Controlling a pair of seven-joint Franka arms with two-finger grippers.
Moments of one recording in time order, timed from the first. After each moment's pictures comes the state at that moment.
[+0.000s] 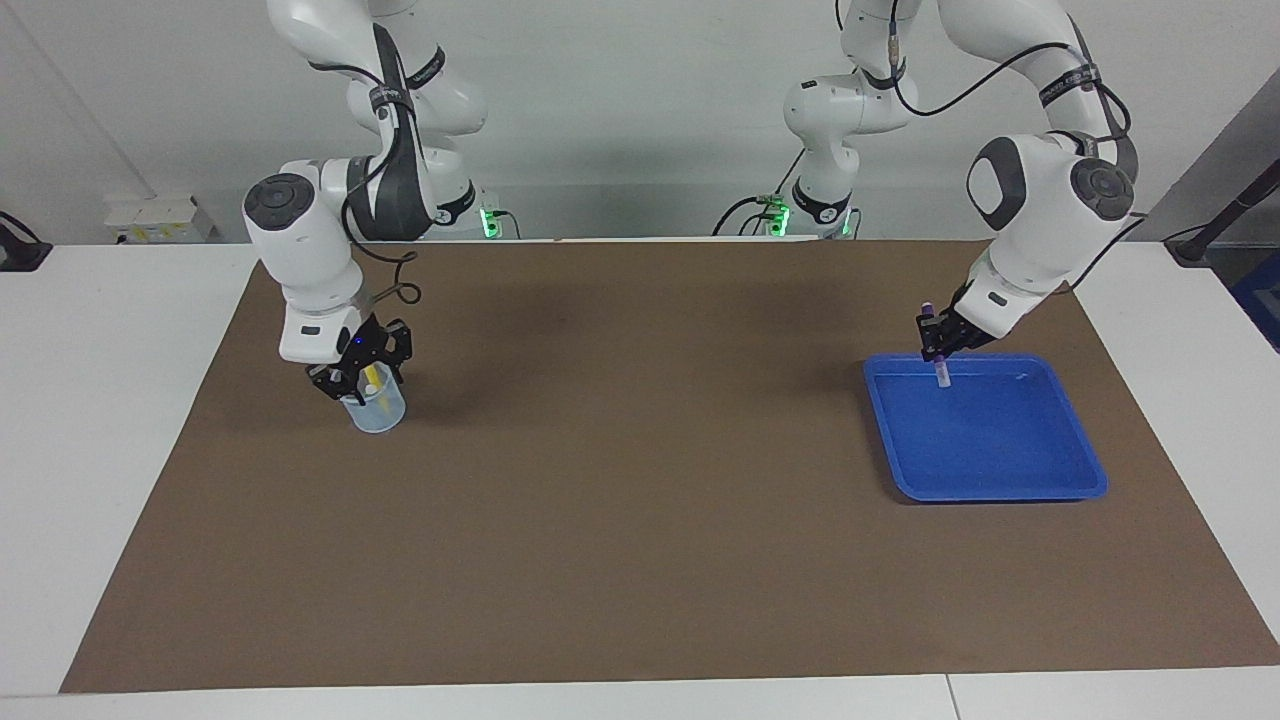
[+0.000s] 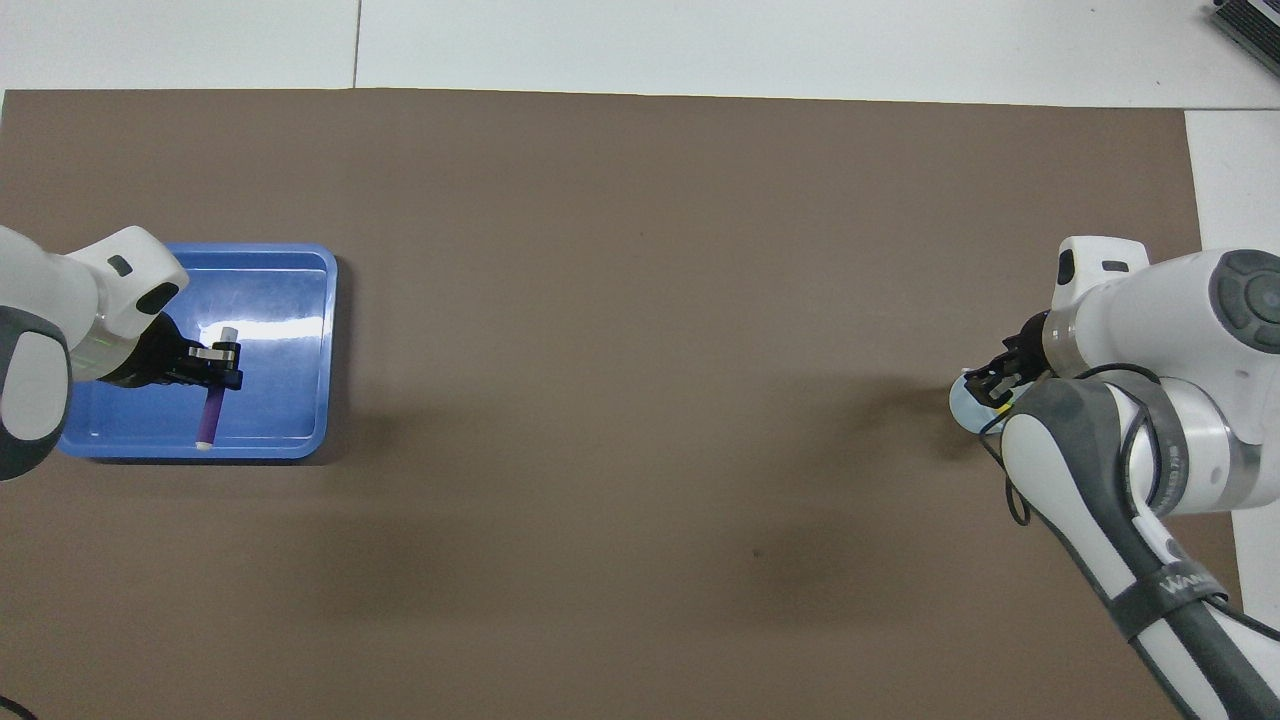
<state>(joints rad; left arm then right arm) 0.05 0.06 -0.05 -2.00 -0.06 1.95 0.07 -0.10 0.04 0.11 -2.12 -0.04 2.20 -0.64</state>
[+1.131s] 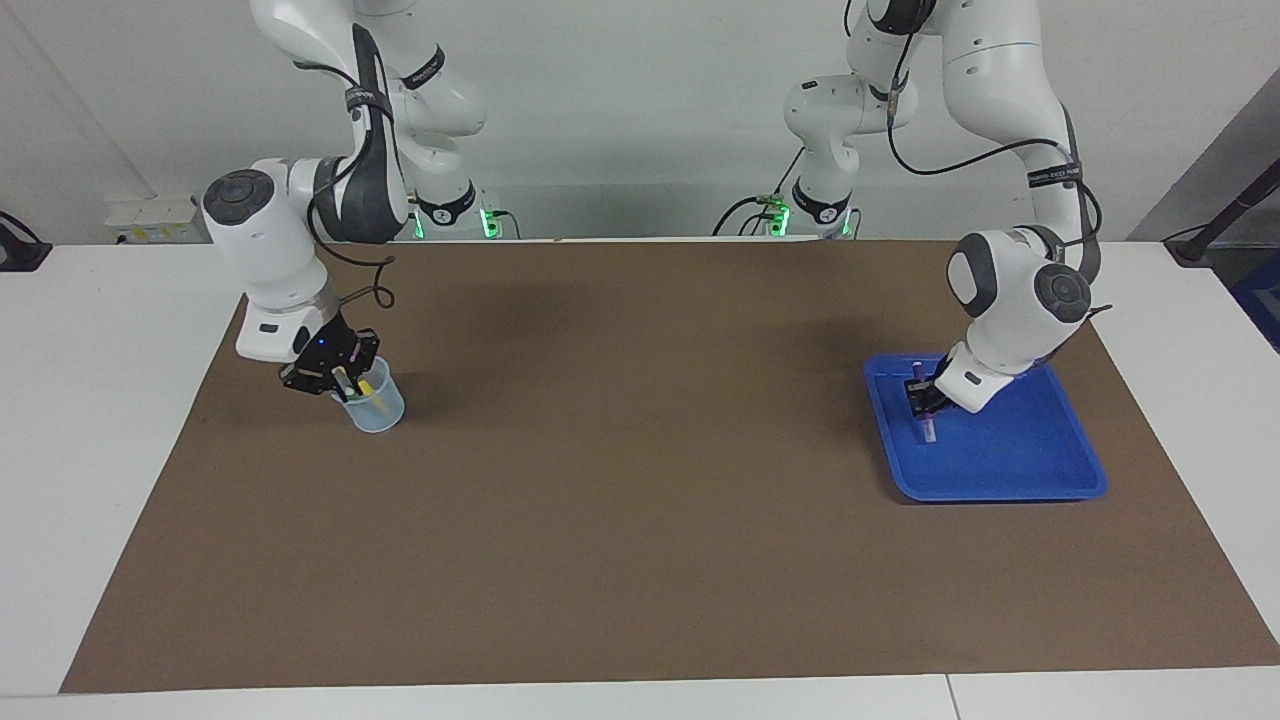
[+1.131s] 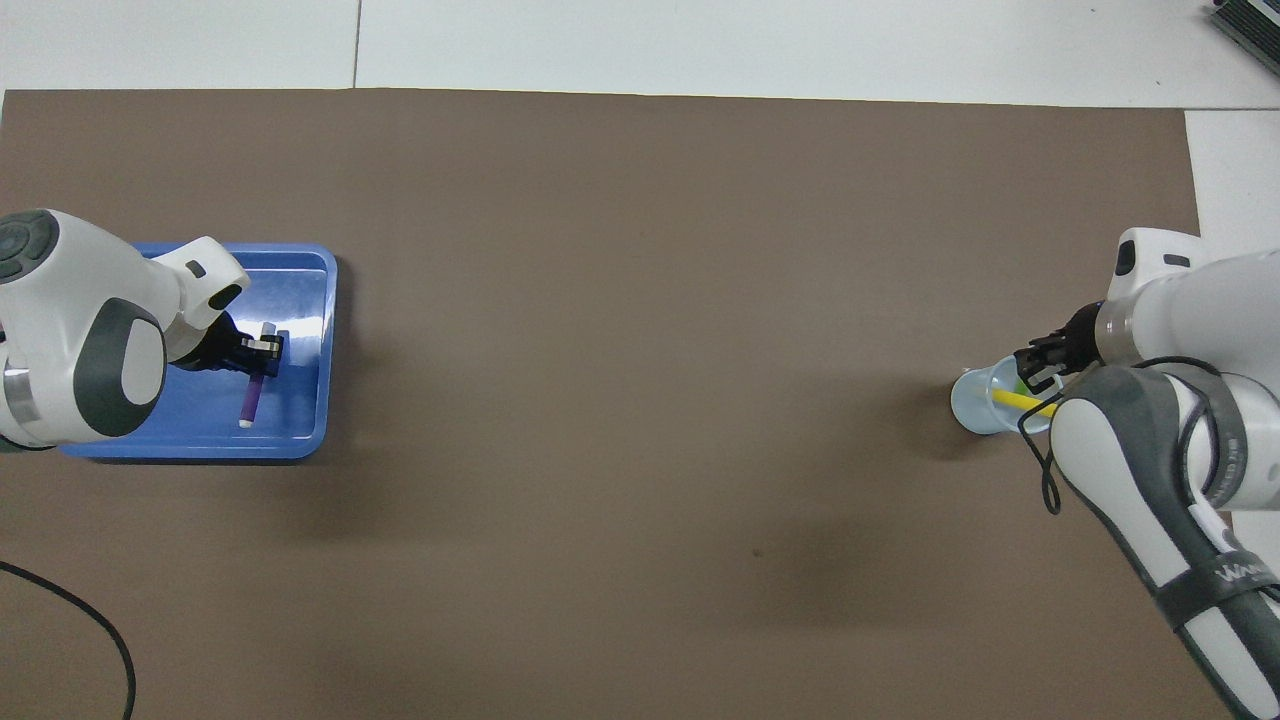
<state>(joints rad) 0.07 0.28 -0.05 -2.00 -0.03 2.17 0.12 -0.17 0.04 0.11 -2.08 -0.04 2.19 -0.64</state>
